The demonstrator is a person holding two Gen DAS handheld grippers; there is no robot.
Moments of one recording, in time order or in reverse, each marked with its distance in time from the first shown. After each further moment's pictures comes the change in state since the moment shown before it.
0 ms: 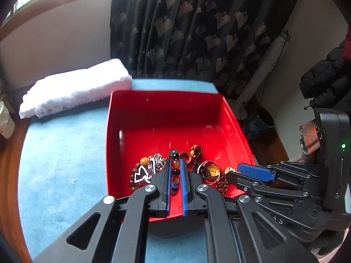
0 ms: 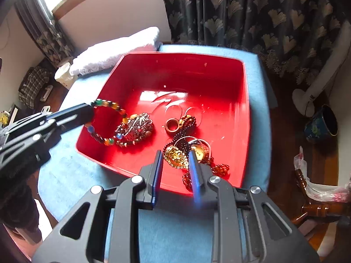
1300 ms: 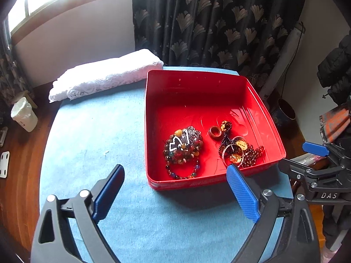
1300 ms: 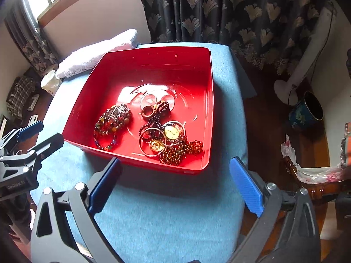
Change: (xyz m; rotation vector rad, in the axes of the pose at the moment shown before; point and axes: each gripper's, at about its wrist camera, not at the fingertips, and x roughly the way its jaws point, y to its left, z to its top) left arm -0.029 0.015 -0.047 0.000 0.006 0.167; right arm -0.034 -0.017 -0.043 0.076 -0.040 -0.101
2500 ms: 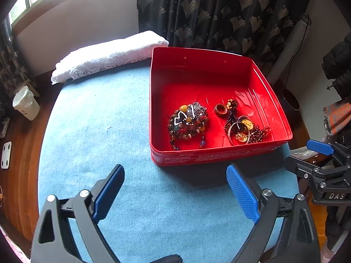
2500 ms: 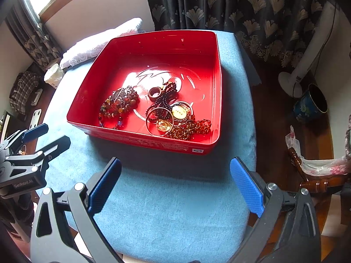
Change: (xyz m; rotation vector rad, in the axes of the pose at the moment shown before) left arm 0.006 0.004 -0.024 -0.021 0.086 0.020; right arm 0.004 0.004 -0.020 0.002 0.052 0.032
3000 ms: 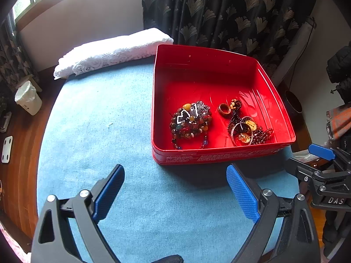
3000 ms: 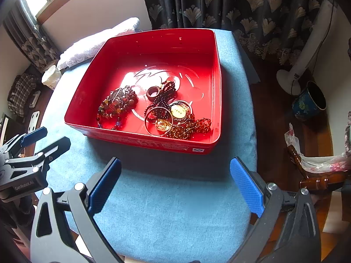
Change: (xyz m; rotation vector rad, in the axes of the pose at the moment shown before) left arm 0.004 0.000 -0.001 -0.034 0.010 0.014; right arm 0.003 0.002 0.001 0.019 -0.001 -0.017
